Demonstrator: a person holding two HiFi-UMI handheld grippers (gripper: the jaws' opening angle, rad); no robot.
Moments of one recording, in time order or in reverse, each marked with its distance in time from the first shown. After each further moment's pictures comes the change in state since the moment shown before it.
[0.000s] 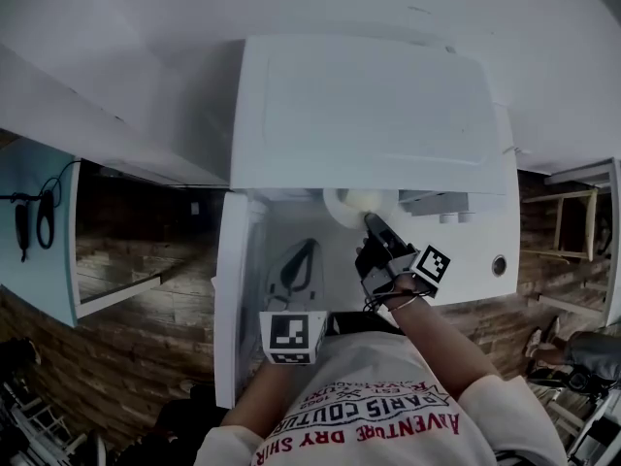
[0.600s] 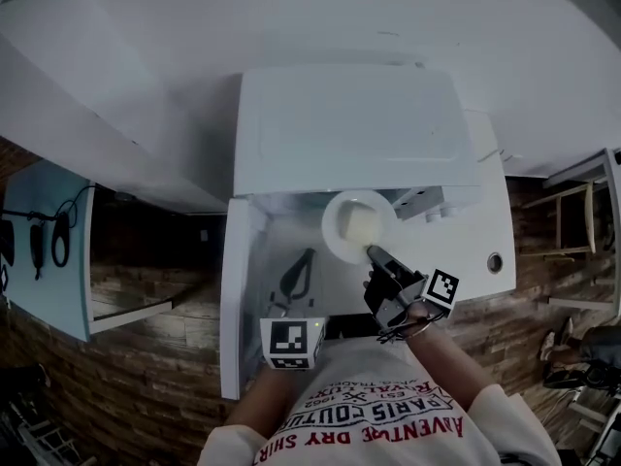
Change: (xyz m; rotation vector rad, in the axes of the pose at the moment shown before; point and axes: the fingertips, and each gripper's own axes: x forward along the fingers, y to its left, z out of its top) left arm -0.029 -0.019 0.028 0.075 -0.058 -0.021; right arm -0.071 0.035 -0.031 0.022 0.095 0.029
